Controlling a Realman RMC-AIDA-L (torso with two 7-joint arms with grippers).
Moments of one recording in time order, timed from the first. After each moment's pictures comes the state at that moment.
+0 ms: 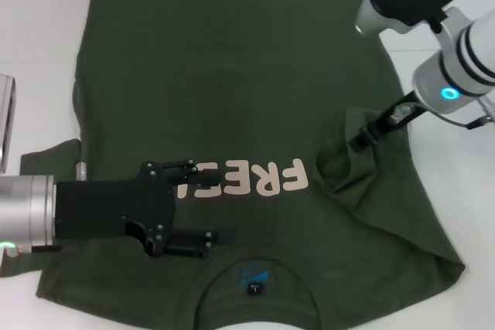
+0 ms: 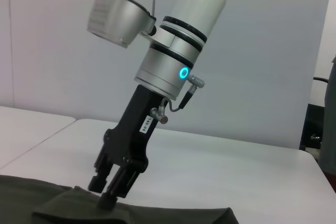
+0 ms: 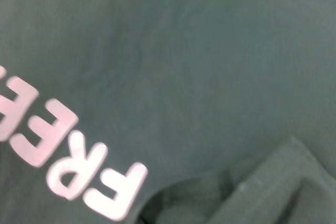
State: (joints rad) left arm -0.56 -2.16 0.59 0.79 2.14 1.79 -1.23; right arm 0.88 2.08 -1.19 -0.93 -2.78 -1.26 2.60
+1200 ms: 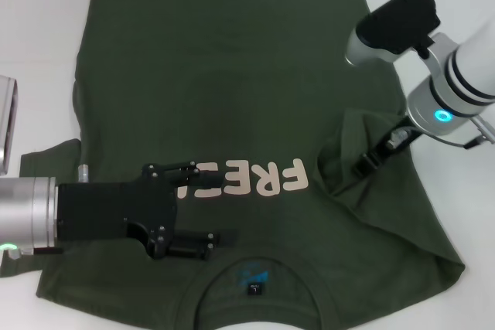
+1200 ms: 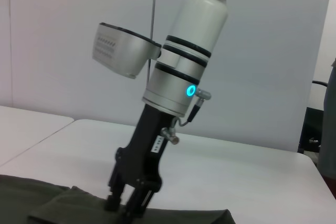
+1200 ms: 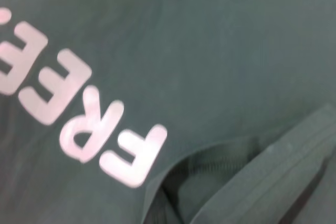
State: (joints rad) left arm -0.56 -2.16 0.58 0.78 2.14 1.79 -1.23; right arm 0.90 2.09 -1.22 -0.85 -2.82 -1.27 2.59
